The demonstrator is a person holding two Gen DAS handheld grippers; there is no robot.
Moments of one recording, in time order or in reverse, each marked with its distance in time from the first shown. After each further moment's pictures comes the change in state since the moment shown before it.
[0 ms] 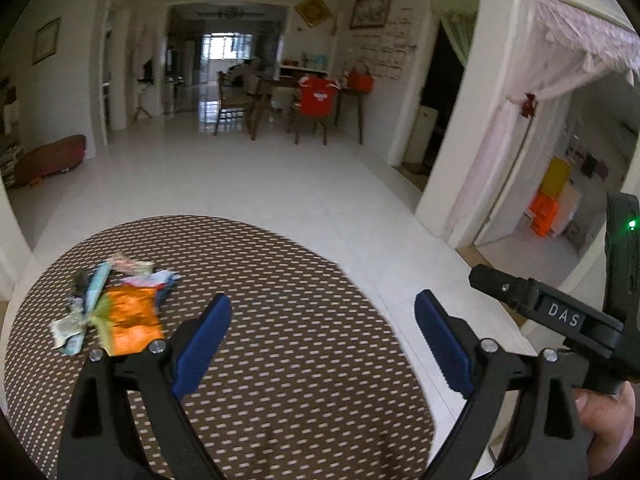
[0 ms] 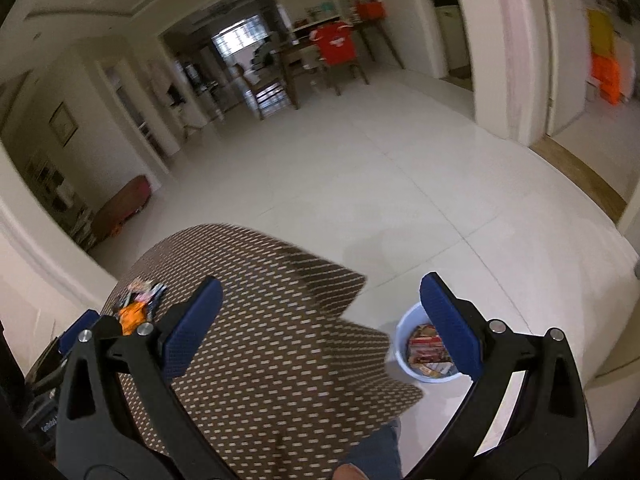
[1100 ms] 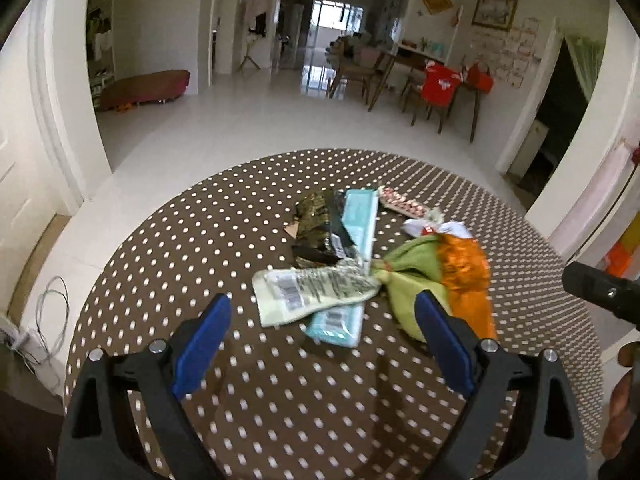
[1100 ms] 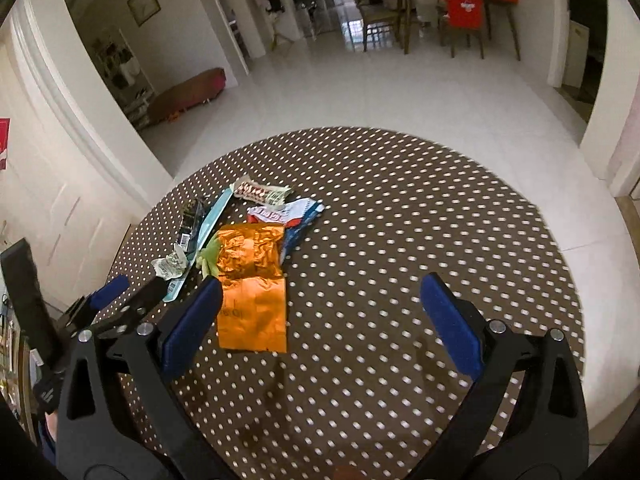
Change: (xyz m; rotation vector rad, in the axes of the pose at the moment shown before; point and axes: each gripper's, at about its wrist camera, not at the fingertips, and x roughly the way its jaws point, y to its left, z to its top) left arm 0.020 0.265 -0.057 -0.228 0.112 0.287; right arm 0.141 0.224 -0.068 -0.325 0.253 0.175
